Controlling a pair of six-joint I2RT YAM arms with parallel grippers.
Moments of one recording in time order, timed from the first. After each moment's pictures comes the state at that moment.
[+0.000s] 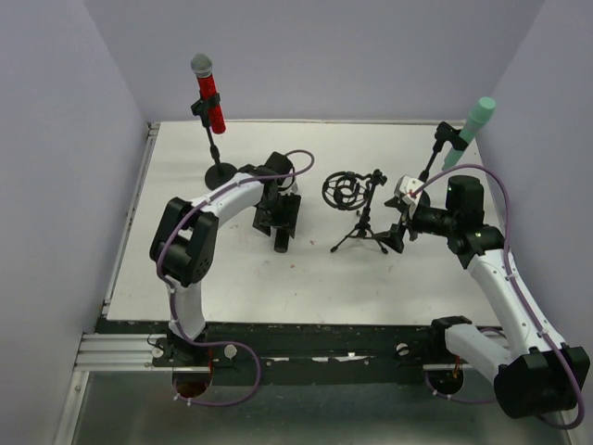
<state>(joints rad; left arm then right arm) -0.50 1.91 1.42 -0.83 0.18 -0.35 0.12 0.99 0.82 -0.41 -0.88 -0.65</state>
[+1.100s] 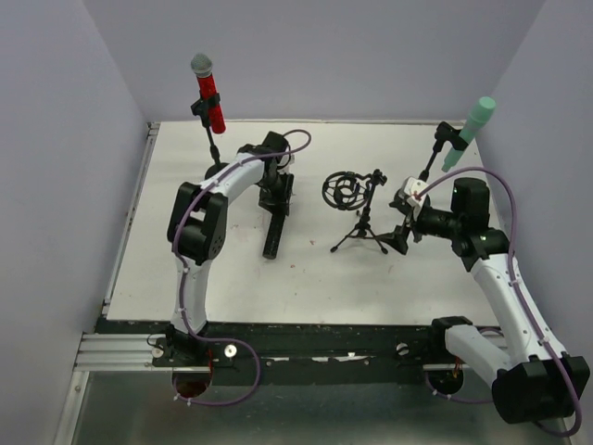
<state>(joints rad) -0.41 2.23 1.84 -0.91 0.19 -0.27 0.09 0.96 0.82 -0.44 -0.88 -0.66</state>
